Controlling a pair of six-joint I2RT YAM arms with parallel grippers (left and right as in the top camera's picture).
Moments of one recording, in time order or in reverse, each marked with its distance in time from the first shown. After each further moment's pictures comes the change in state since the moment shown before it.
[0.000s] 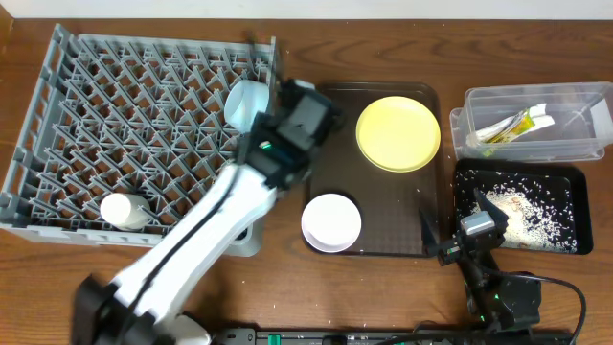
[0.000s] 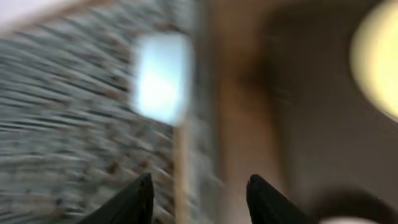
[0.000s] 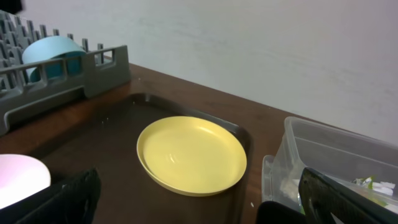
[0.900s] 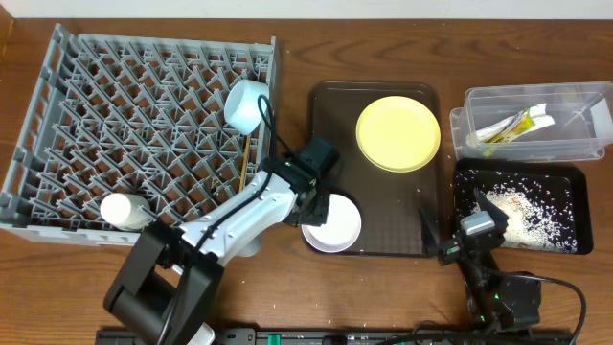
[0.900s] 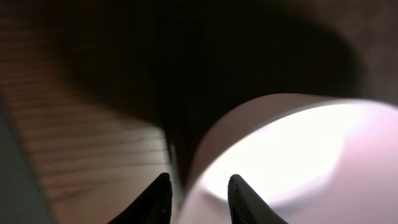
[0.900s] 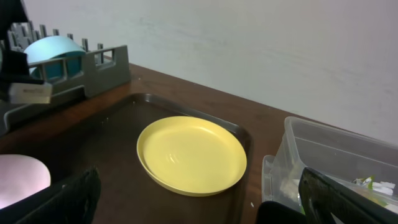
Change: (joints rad) left arm -0.013 0.198 -0.290 0.119 0.554 -0.238; right arm 0.000 0.000 0.000 0.000 0.000 0.000
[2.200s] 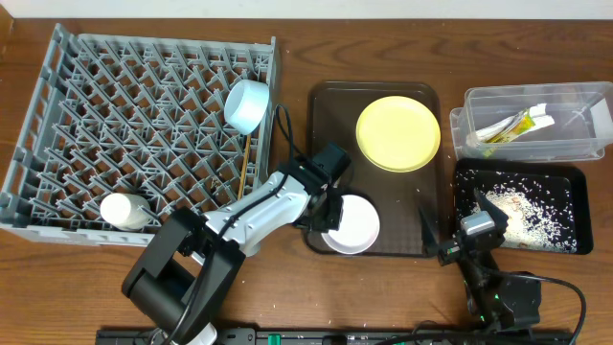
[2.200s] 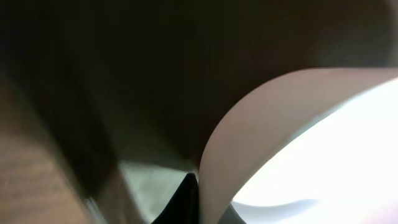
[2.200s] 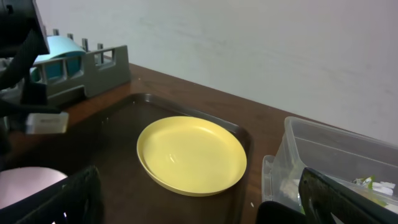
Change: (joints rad) left arm -0.042 0.077 0.005 0.038 0.105 -0.010; right arm 0.000 0.000 0.000 0.000 0.000 0.000
